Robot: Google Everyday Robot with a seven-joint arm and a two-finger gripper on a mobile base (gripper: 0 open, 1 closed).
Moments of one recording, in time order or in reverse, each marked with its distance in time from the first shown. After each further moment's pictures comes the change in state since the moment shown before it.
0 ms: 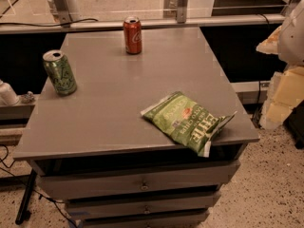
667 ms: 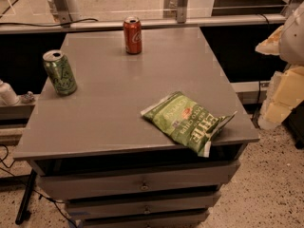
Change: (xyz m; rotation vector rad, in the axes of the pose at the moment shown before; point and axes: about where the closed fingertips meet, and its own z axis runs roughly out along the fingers) arm -0.003 0.003 -0.002 -0.014 -0.047 0.017
